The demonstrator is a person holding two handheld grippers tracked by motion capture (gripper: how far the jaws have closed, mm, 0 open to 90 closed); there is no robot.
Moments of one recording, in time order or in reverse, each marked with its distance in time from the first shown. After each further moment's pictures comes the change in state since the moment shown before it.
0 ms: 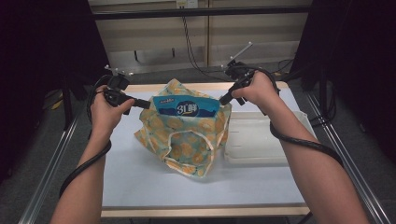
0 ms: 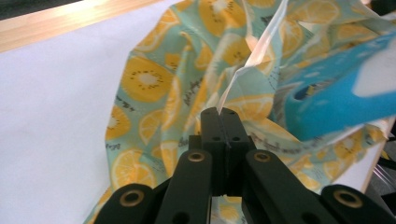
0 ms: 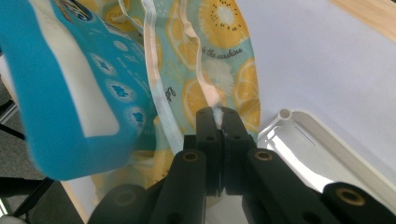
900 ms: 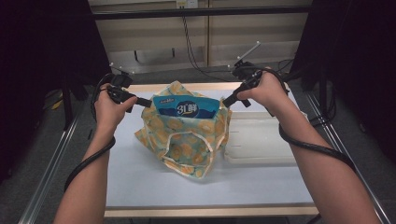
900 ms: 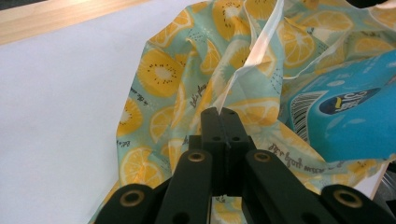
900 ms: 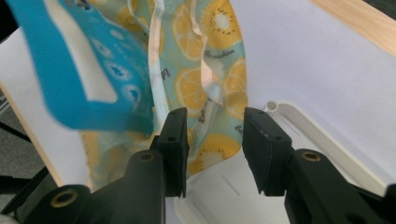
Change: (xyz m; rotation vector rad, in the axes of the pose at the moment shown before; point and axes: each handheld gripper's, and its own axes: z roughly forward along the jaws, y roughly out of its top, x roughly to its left) left arm 0.004 0.006 0.008 0.017 0.017 -0.041; right arm 0.003 -0.014 -0.018 -0.016 -0.036 -0.019
